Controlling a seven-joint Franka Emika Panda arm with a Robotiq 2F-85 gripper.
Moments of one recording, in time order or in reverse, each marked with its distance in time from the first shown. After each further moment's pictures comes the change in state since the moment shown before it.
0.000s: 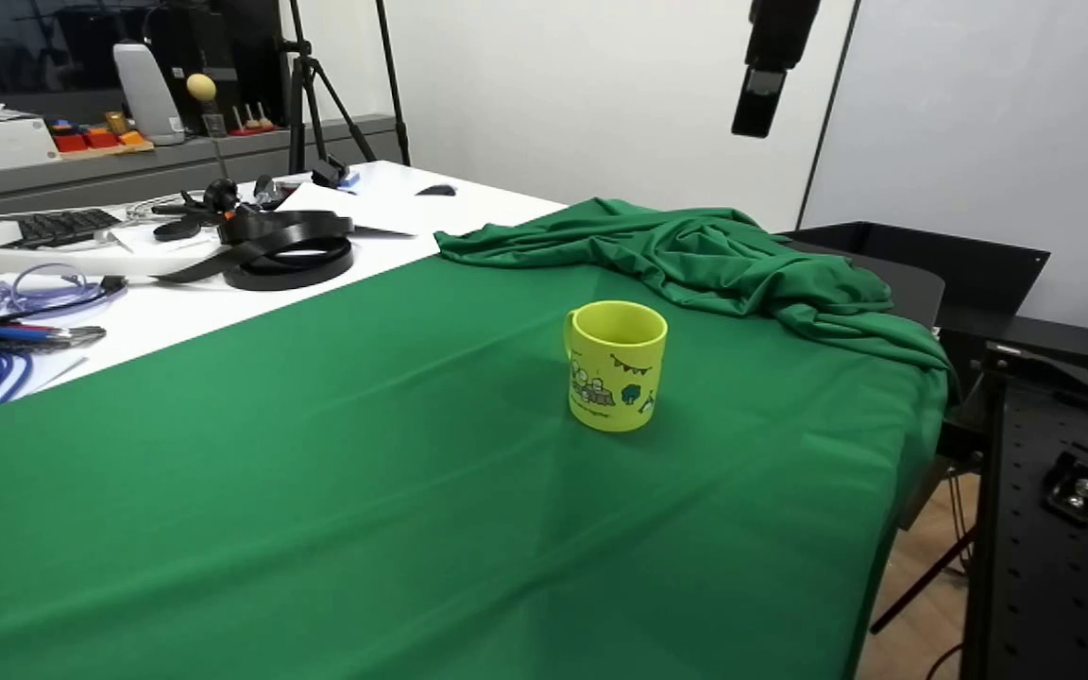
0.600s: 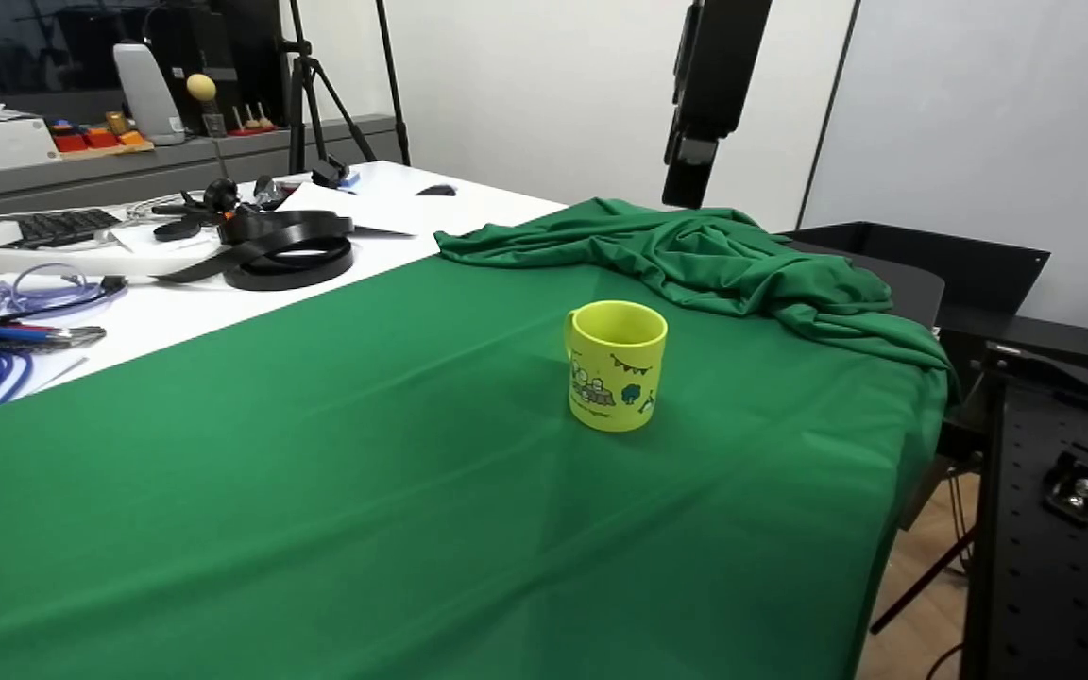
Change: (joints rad) arm 0.139 0.126 -0.015 0.007 0.161 0.110 -0.123
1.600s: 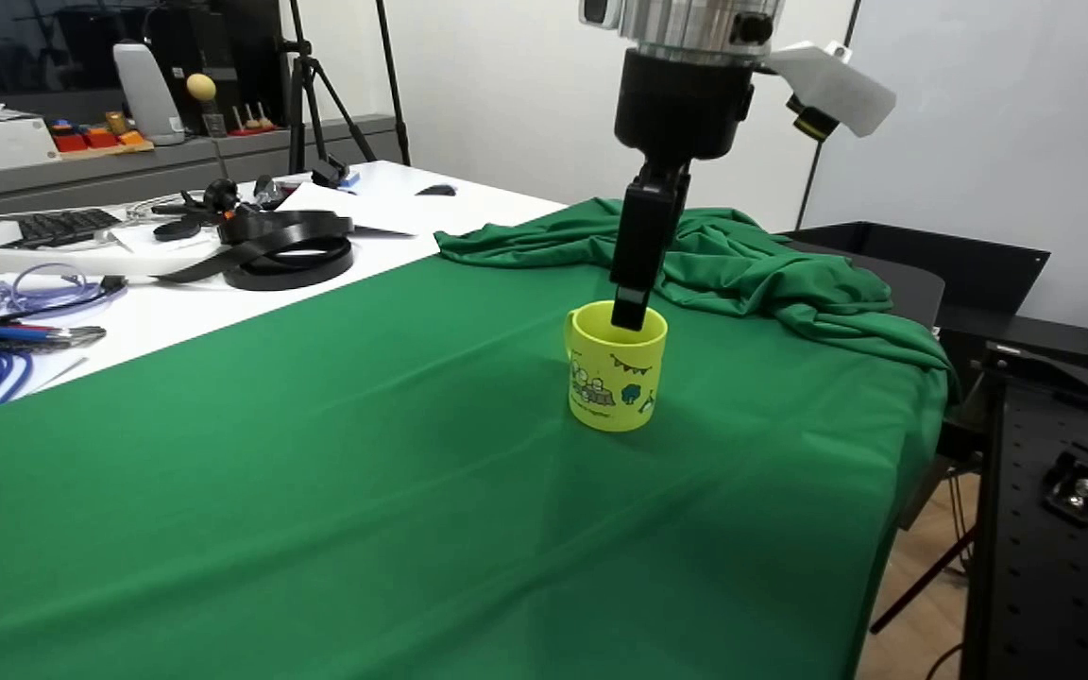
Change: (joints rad) arm -0.087 0.351 0.063 0.034 -0.046 0.311 0.142
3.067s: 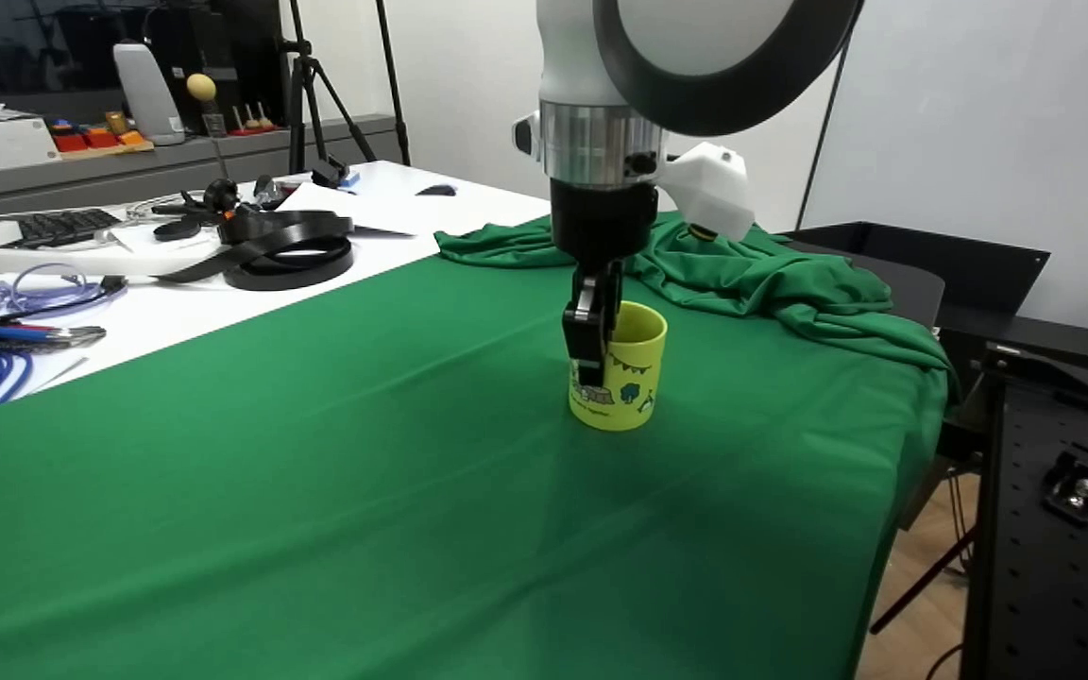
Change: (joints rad) arm -0.021 0.328 0.019 0.221 -0.072 0.000 0.022
